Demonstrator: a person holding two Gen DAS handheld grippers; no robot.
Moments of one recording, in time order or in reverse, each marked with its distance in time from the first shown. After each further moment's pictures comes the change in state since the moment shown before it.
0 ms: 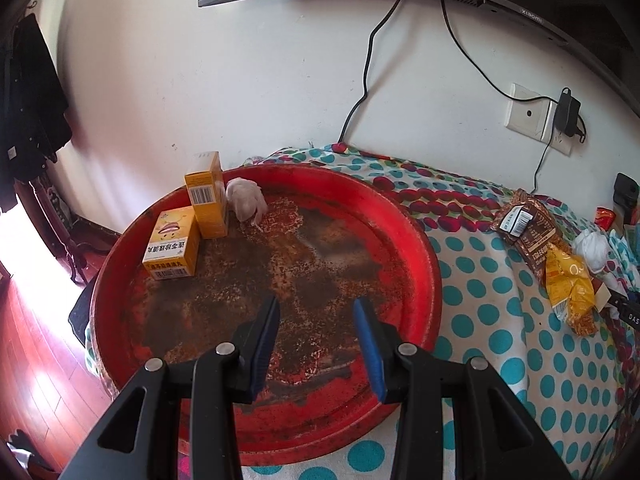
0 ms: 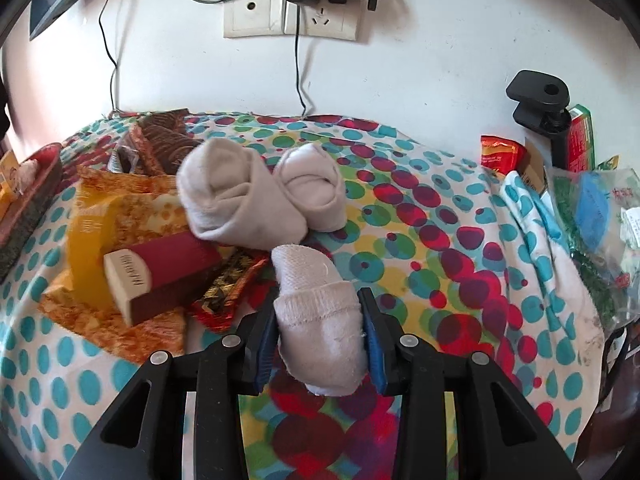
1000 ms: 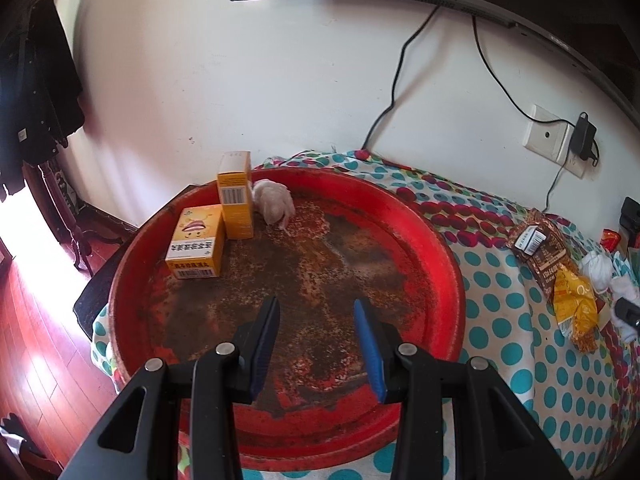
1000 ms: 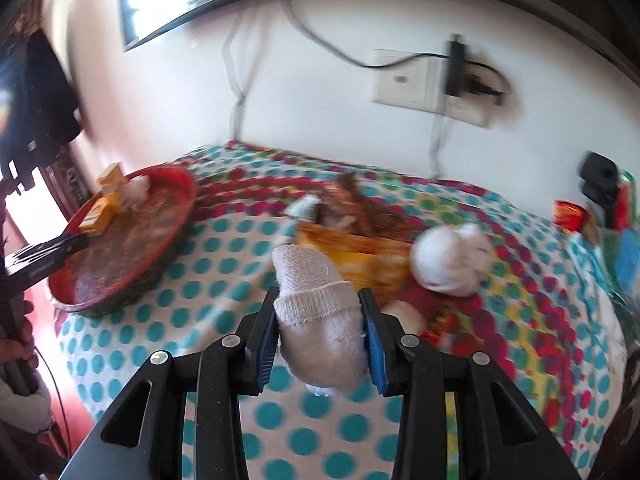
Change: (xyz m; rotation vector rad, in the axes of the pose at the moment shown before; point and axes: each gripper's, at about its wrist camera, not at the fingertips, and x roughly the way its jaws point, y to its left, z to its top) left arm -0.003 0.031 0.006 -0.065 0.002 0.018; right arm -0.083 0.137 0.023 -0.127 -0.079 0.242
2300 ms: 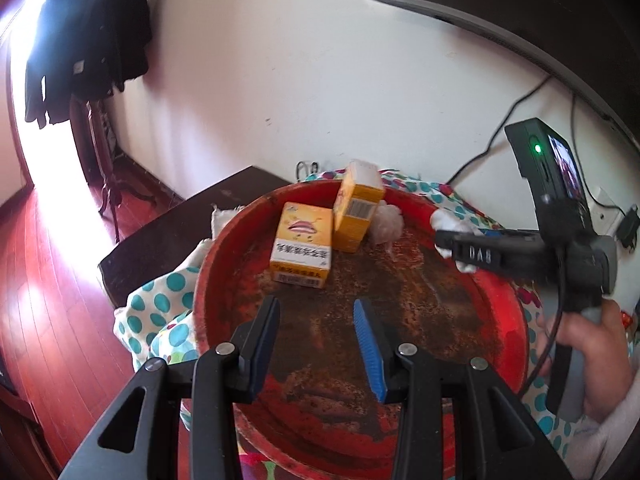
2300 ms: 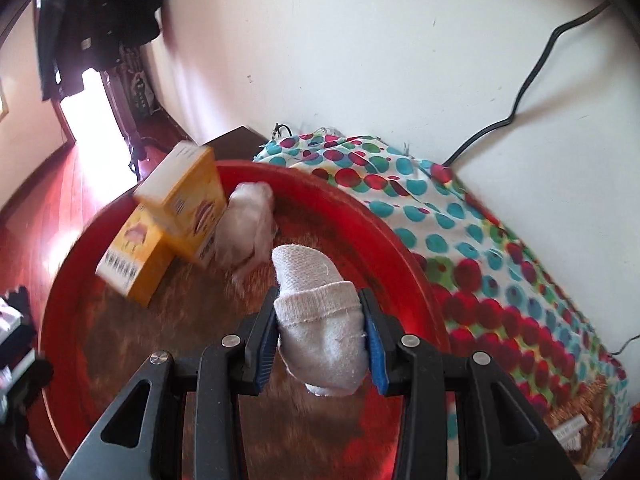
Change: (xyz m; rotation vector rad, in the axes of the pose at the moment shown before) left arm 0.003 0.100 0.004 -0.268 0.000 0.074; right arm 0.206 0.237 0.142 -0.295 0.177 0.184
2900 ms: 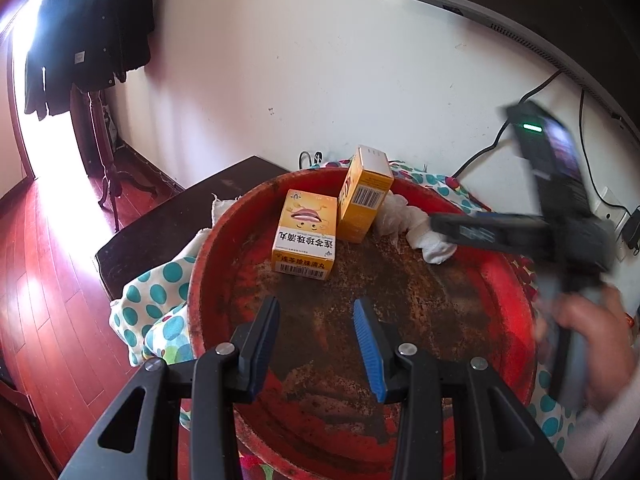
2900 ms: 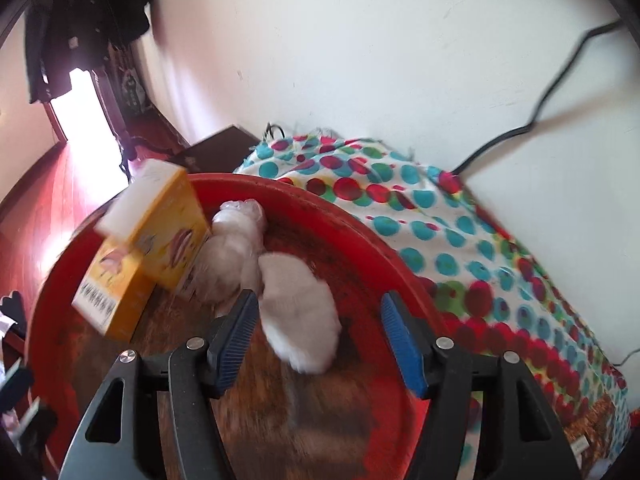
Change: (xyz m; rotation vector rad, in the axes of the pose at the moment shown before) left arm 0.009 -0.001 -0.004 -0.001 0.020 -0.004; right arm -0.006 -0.002 -0.001 -0.024 -0.021 -0.043
